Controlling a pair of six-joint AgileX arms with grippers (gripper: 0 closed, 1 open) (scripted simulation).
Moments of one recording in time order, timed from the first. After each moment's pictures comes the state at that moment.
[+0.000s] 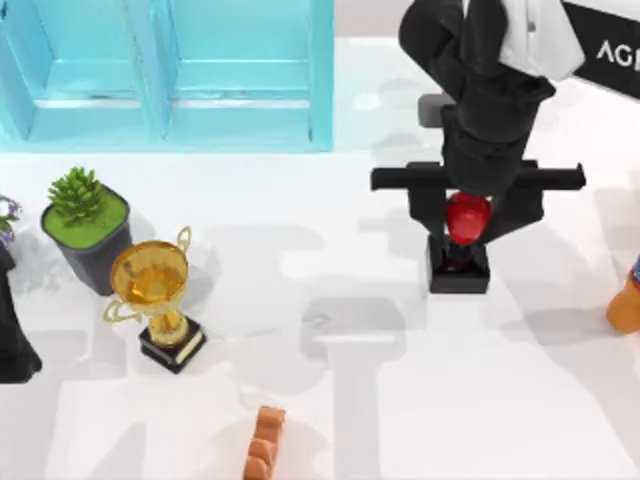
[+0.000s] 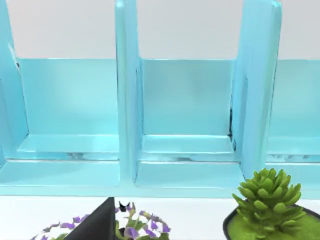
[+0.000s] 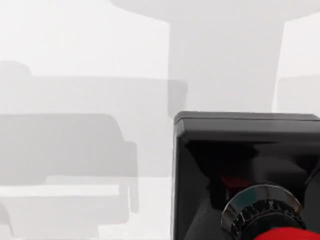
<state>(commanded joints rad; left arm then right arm) 0.00 0.00 0.00 0.00 0.00 0.00 0.51 2.12 1.78 -1.23 0.00 0.54</state>
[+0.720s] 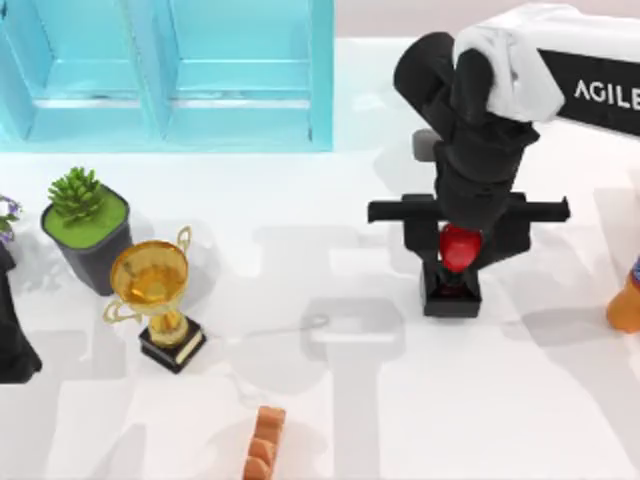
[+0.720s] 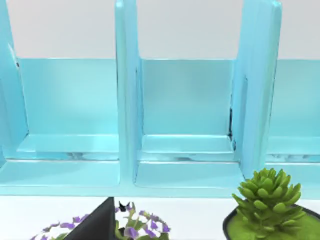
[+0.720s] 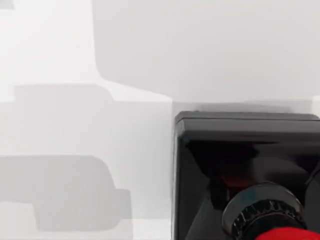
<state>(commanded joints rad) 0.00 0.00 0.00 0.00 0.00 0.00 0.52 2.15 1.65 -1.07 0.00 0.54</state>
